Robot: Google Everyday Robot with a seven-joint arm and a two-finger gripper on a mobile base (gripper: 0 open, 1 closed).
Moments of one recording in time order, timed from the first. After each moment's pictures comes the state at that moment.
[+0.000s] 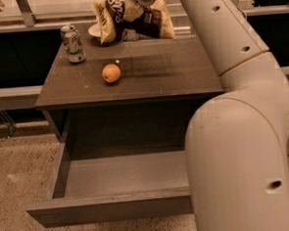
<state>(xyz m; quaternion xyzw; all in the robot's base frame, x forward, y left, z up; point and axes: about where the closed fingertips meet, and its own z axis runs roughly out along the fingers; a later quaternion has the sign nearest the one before) 0.812 0.004 0.997 -0.64 0.66 -0.07 0.40</state>
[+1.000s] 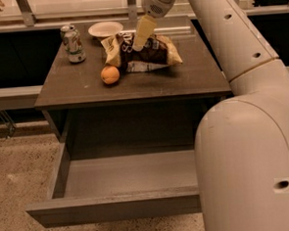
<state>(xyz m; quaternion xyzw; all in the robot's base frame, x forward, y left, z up) 0.807 -0.031 0.956 -0.61 0.71 -0.03 0.36</state>
